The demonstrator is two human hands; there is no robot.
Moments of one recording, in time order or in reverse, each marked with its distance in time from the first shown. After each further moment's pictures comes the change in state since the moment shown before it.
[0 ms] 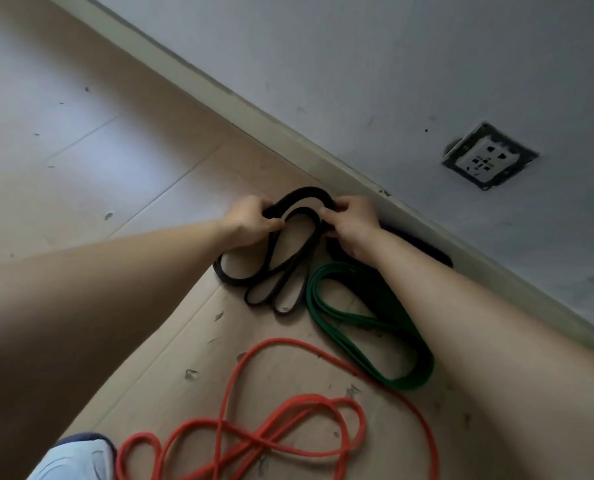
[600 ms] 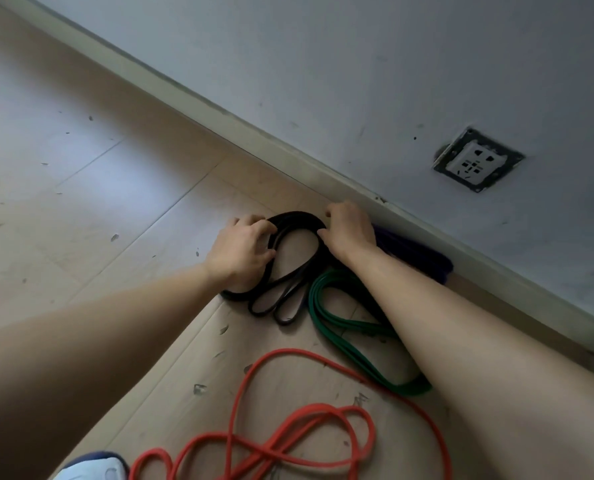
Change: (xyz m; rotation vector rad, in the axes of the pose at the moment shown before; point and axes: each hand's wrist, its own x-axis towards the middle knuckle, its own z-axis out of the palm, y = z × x) left_hand -0.032 -0.014 0.011 0.315 0.147 0.161; right_hand -0.010 -0.011 0.001 -0.910 0.096 -0.277
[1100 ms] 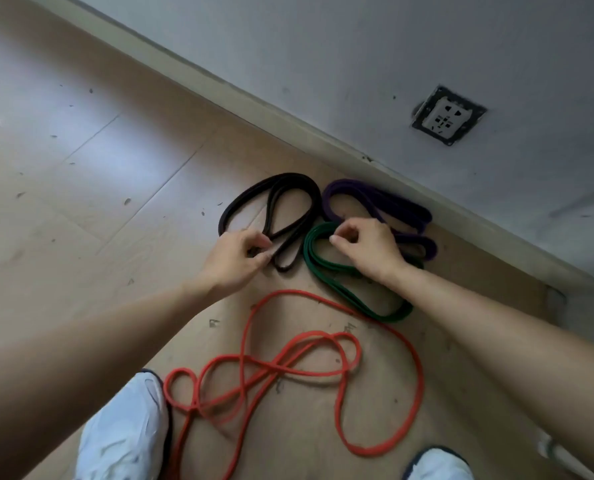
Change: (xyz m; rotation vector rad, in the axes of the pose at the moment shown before) left_hand -0.104 0.014 0.005 -0.324 -0.007 -0.065; right_hand -0.132 0.037 -0.022 0.331 -0.041 0.024
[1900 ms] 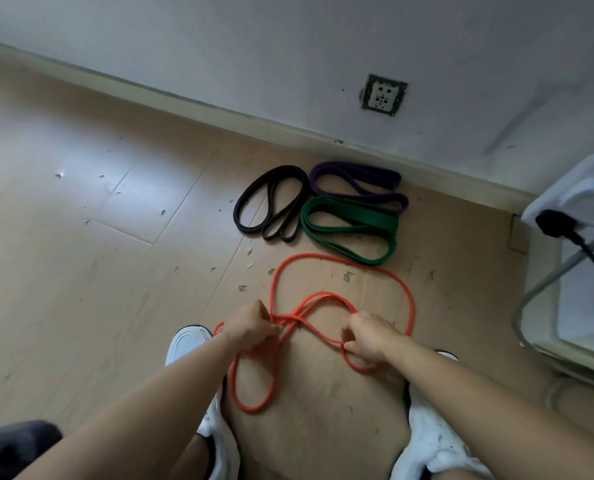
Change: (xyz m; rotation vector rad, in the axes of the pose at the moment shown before) left_hand -0.165 -0.004 0.035 0.286 -0.389 -0.415; right_hand -0.218 0.037 0.070 -0.297 -0.534 0.091
